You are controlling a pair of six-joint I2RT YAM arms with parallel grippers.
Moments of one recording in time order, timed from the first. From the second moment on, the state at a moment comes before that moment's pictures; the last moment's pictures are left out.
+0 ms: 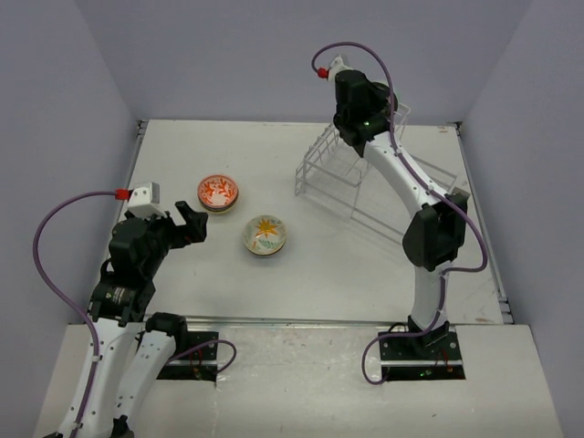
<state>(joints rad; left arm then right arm) -0.16 0.52 0.75 -0.54 -0.01 -0.36 0.45 2.02 2.01 -0.26 0.90 -0.82</state>
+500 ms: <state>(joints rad) -0.16 0.52 0.75 -0.54 -0.01 -0.36 0.45 1.95 2.00 -0.29 0.85 -0.75</state>
